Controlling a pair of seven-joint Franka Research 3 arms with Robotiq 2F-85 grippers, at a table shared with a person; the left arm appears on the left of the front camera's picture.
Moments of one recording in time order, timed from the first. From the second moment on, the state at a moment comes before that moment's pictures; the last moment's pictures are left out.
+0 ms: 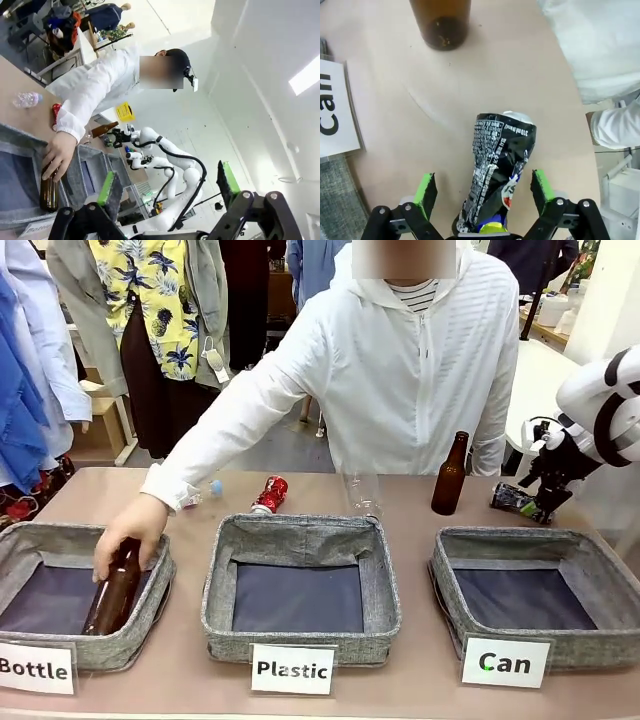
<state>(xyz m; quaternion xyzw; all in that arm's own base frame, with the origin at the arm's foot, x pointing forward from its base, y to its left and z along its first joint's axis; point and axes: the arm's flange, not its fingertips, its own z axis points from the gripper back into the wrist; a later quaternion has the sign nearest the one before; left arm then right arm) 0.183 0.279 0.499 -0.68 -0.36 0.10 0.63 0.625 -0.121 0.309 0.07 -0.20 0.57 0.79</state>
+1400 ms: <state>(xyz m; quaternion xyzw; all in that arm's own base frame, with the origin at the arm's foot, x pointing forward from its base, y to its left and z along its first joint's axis) 0.266 0.157 0.440 -0.62 -0.14 0.03 0.77 0.639 -0.123 0.283 0.11 -0.19 0.55 0.81</state>
